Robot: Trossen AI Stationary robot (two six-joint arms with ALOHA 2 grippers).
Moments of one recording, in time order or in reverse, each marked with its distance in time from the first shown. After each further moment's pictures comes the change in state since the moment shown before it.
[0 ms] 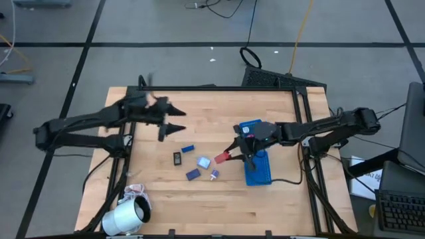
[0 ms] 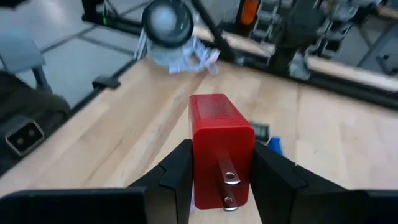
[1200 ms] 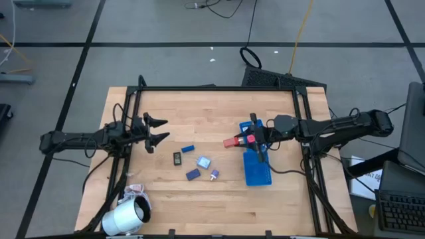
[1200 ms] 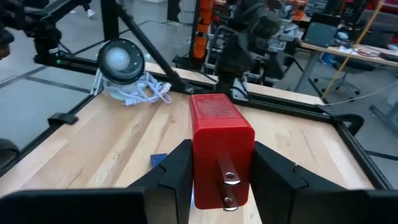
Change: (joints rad) left arm -0.242 -0.645 -0.685 0.385 -0.488 -0.087; right arm -0.047 -0.237 -0.161 0.103 0.130 0.040
